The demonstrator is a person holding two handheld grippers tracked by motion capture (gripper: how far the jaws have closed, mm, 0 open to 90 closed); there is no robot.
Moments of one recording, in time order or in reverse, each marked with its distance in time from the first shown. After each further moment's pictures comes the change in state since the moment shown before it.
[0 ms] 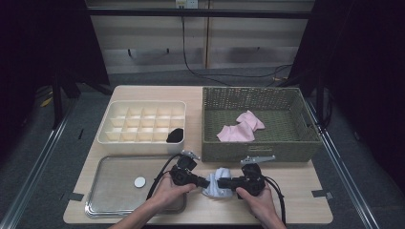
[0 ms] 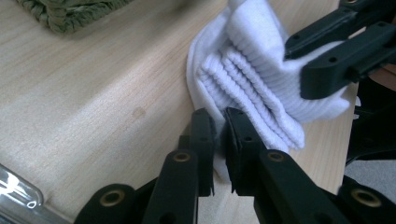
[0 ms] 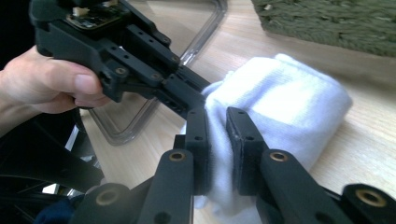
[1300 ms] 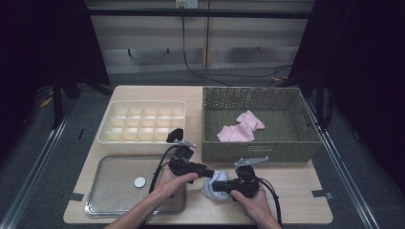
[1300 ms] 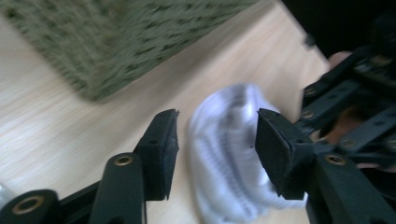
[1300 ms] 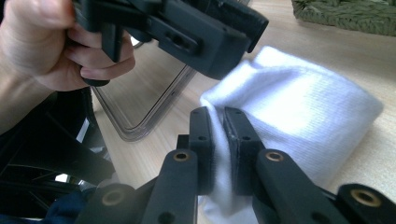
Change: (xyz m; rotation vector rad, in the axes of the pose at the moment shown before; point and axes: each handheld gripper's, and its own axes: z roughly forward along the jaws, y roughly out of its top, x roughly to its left) left arm 0.005 0.019 -0.015 -0.151 -0.069 -0.046; right arm 0.006 -0.002 0.013 0.028 0.050 -0.008
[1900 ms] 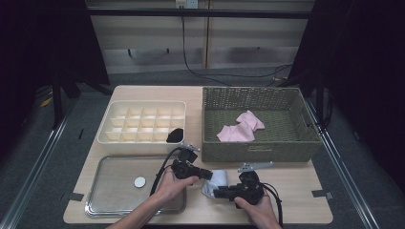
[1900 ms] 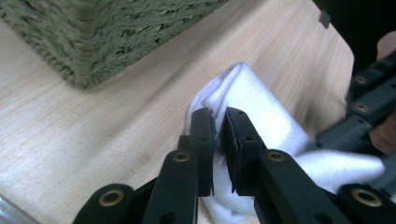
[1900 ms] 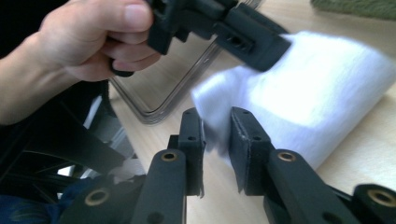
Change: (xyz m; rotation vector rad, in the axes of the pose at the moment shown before) left arm -0.002 -0.005 0.010 0.056 0.079 0.010; right arm 0.017 -0.012 -0.014 0.009 0.013 -0.018
